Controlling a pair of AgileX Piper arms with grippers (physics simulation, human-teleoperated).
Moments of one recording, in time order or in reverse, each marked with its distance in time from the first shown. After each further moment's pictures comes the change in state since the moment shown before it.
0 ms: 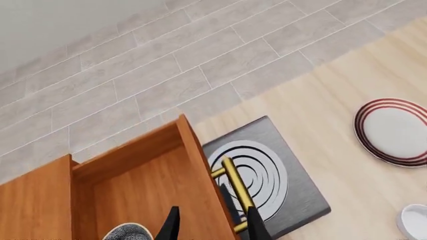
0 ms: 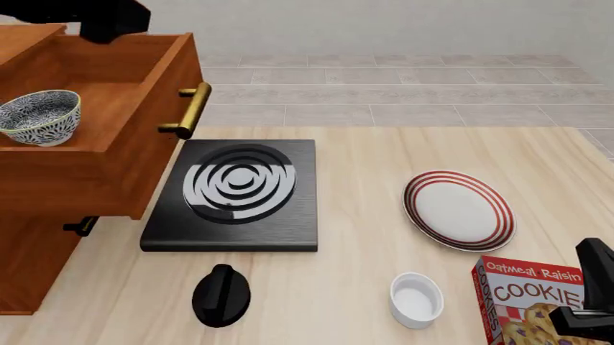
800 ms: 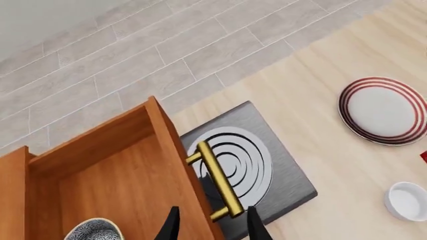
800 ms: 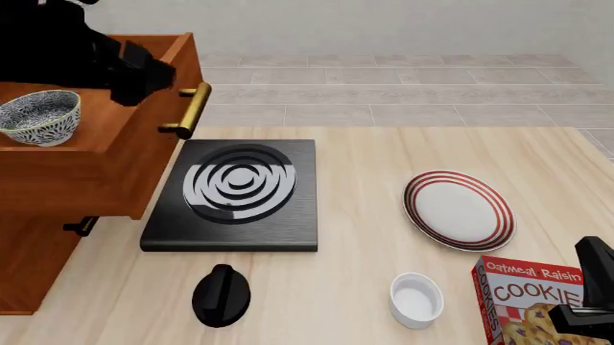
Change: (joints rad) left arm -0.062 -0.088 0.262 -0.145 -0.014; right arm -0.001 0.021 0.000 -0.020 0.000
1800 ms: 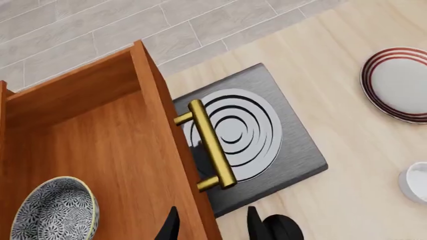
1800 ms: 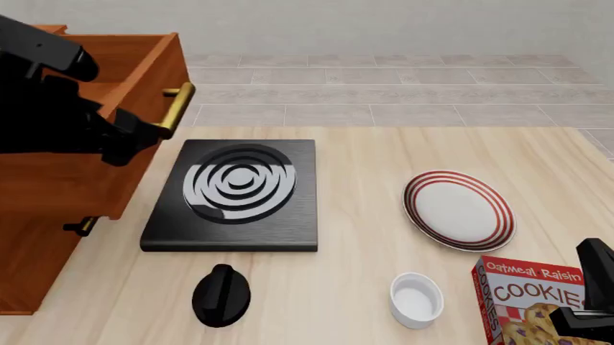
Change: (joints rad) left arm 0.066 -0.097 0.250 -0.051 -0.047; right arm -0.001 -0.027 -0.001 0.026 0.000
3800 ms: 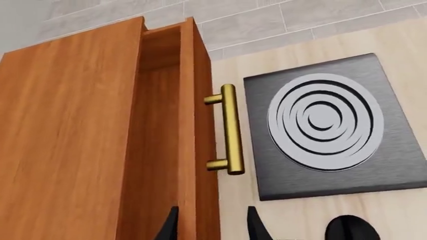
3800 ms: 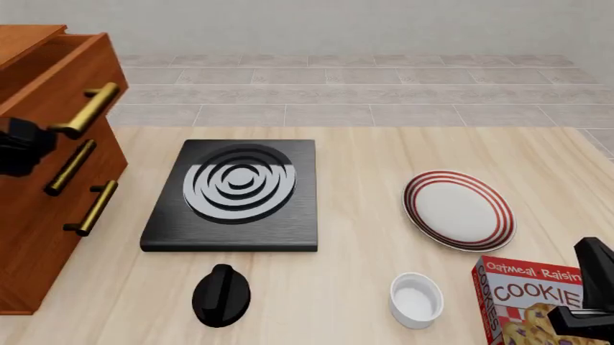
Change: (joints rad) left arm 0.364 -0.132 0.077 0.028 0.082; right arm 0.006 0.019 0.000 -0.015 -0.016
